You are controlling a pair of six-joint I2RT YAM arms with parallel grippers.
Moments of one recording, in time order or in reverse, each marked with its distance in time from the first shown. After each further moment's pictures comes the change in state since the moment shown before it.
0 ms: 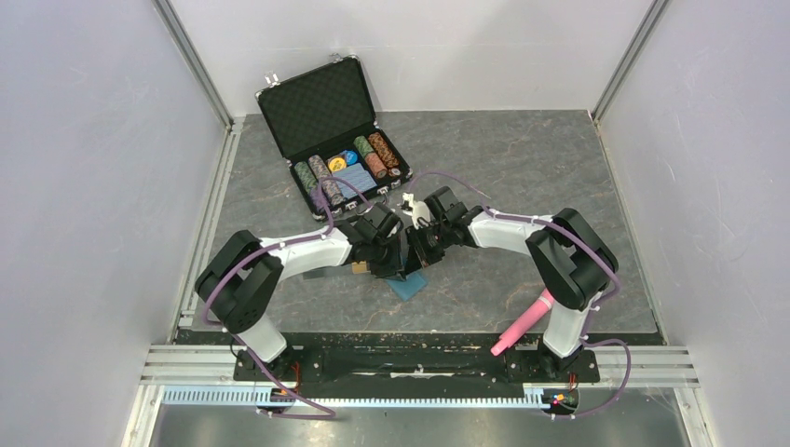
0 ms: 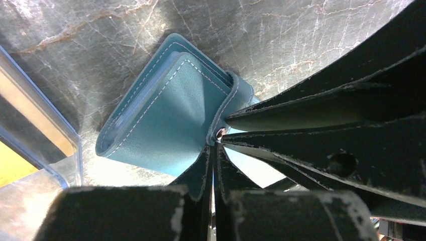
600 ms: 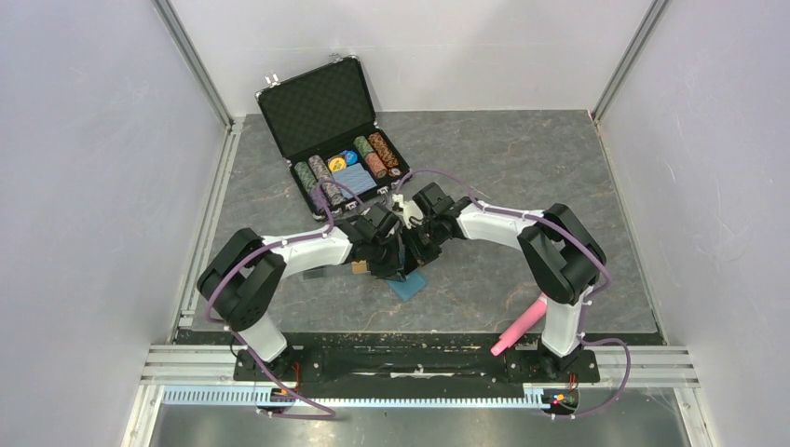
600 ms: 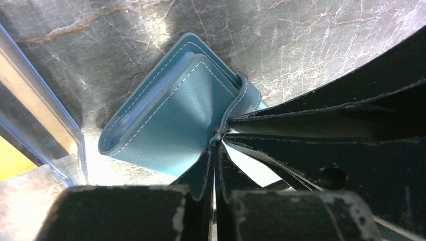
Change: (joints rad) left arm 0.008 0.022 0.000 -0.007 0.008 -0.053; right arm 0.034 0.076 0.129 -0.180 0.080 -0.068
